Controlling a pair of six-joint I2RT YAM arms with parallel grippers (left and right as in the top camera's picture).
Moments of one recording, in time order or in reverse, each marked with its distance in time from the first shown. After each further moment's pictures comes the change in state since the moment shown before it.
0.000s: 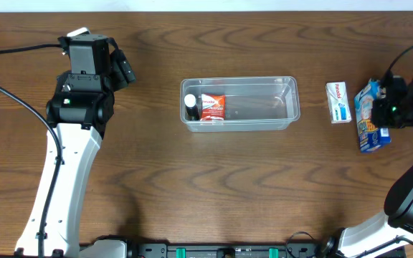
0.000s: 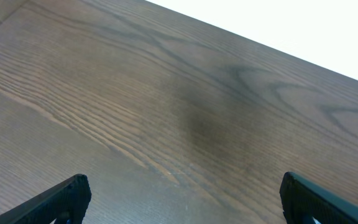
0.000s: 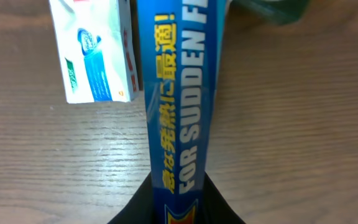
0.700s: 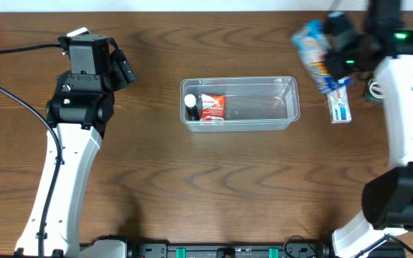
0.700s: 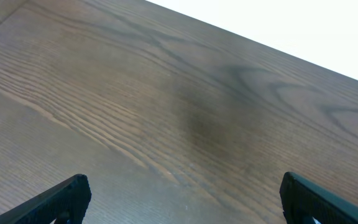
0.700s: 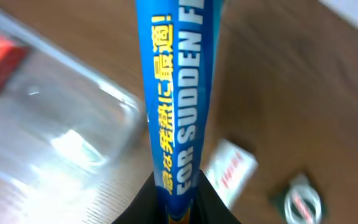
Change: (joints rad) left arm 0.000 0.000 0.000 0.000 0.000 0.000; right arm 0.459 0.000 0.383 -0.097 -0.086 -0.167
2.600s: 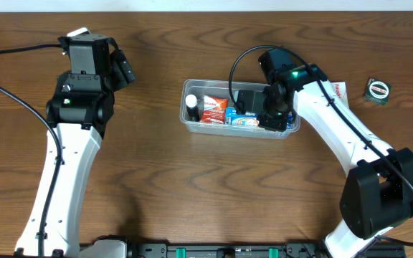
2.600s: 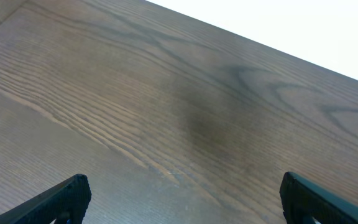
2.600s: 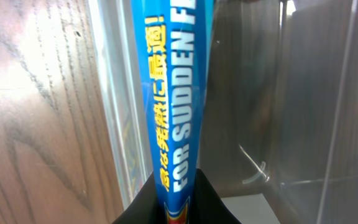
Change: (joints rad) left arm 0.000 0.000 0.000 0.000 0.000 0.000; right arm 0.364 0.002 -0.344 0.027 0.075 -0.434
